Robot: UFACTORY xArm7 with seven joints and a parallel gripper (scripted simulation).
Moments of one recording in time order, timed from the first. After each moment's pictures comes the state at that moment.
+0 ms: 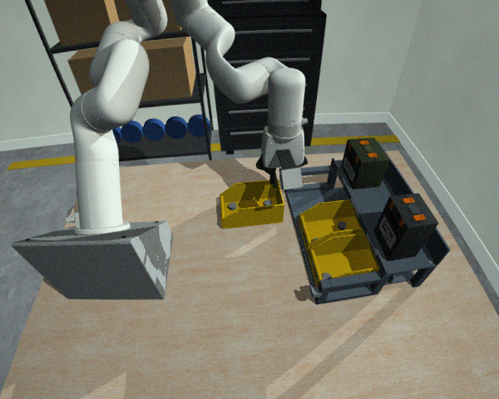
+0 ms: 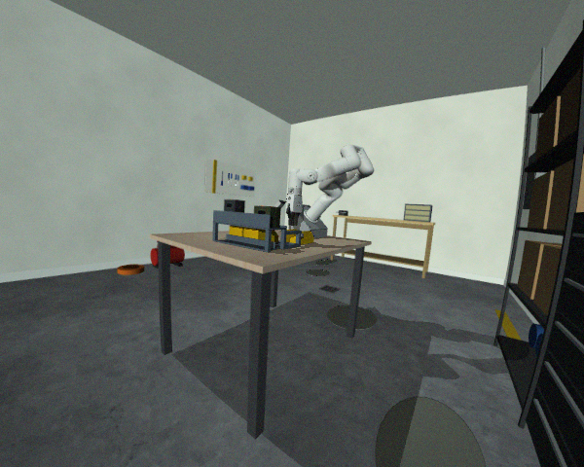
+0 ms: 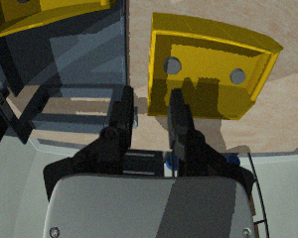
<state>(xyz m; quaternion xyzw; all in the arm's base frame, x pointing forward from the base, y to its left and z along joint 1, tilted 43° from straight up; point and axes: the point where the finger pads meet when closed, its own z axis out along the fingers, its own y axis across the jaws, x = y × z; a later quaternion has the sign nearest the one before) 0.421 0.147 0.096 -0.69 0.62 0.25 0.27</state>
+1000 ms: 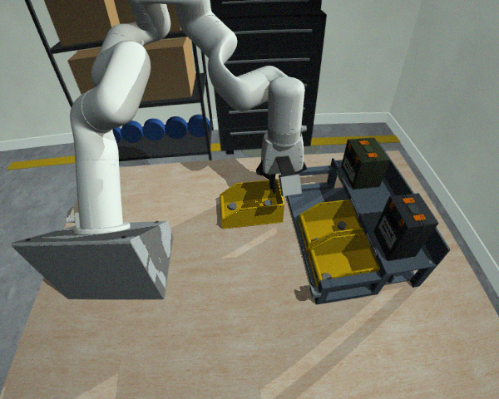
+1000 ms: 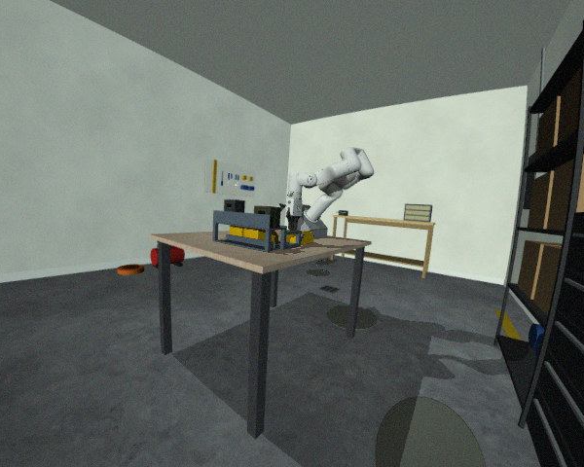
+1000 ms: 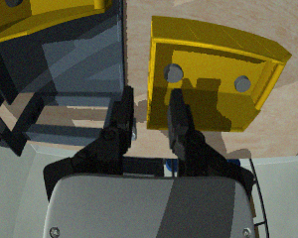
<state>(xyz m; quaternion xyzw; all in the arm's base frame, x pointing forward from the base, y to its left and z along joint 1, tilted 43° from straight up) 0.420 0.161 0.081 -0.69 0.62 0.25 0.26</state>
